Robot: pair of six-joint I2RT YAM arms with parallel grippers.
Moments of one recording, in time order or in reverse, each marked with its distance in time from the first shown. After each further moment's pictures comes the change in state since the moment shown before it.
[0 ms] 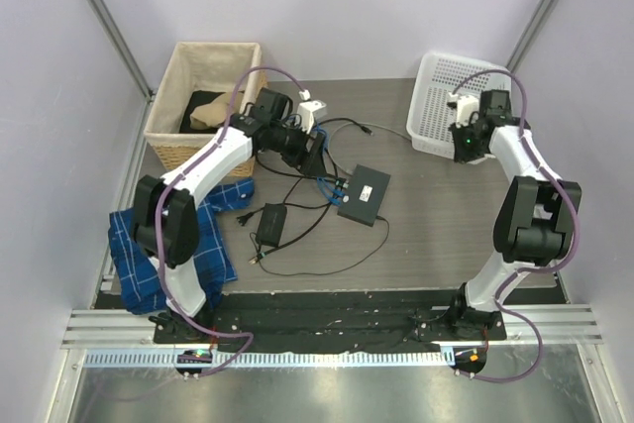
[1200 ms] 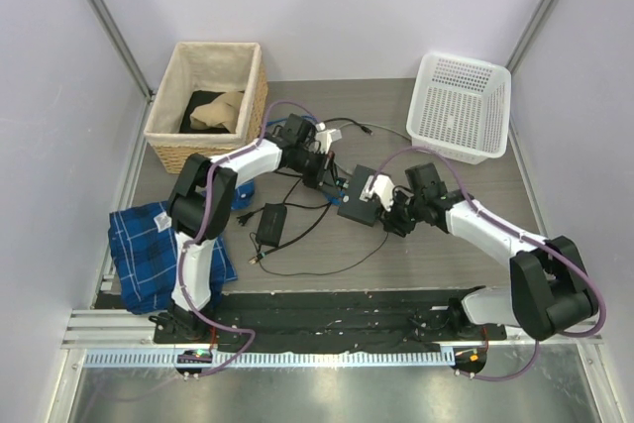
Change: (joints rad) left arm -0.051 0.264 -0.040 0.175 0.132 -0.307; right arm 0.513 -0.438 -0.653 0.232 -0.259 -0.280
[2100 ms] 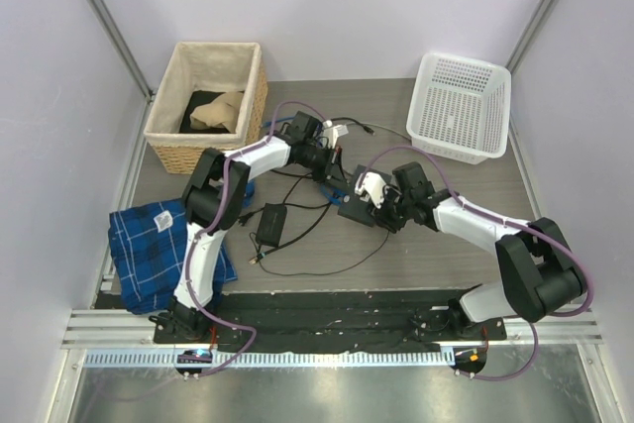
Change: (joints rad) left arm -0.008 0.153 0.110 0.070 0.101 -0.094; right arm 0.089 0.105 -0.010 0.165 0.126 0.075
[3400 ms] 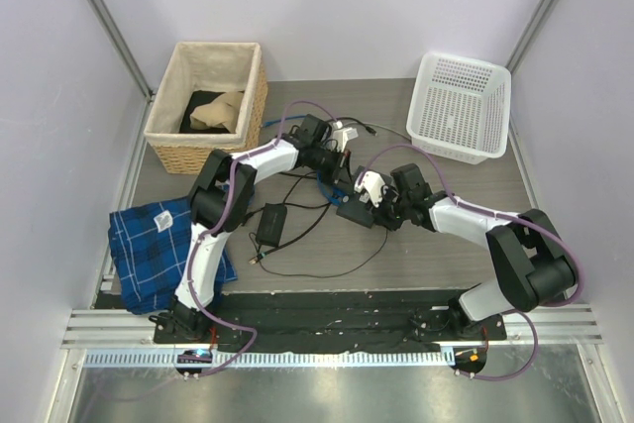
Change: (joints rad) left arm -0.046 0.032 0.035 0.037 -0.056 0.058; right arm 0.000 0.062 -0.026 0.105 -0.015 0.085
